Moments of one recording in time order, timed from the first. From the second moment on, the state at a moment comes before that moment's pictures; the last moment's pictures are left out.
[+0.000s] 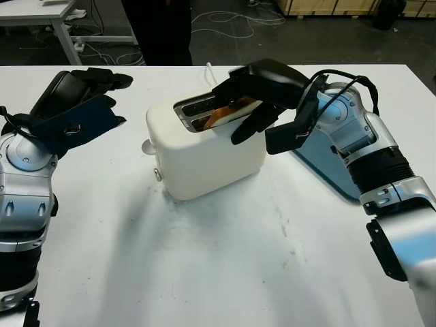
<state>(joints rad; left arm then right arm) -0.42 0.61 0.04 -0.36 0.28 0.60 -0.38 -1.00 -0.44 0.32 0.63 -0.45 -0.57 0.46</state>
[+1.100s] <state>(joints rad) -0.41 0.61 0.04 -0.36 0.28 0.60 -0.36 -1.26 -0.42 0.29 0.97 -0.45 -0.60 0.32</state>
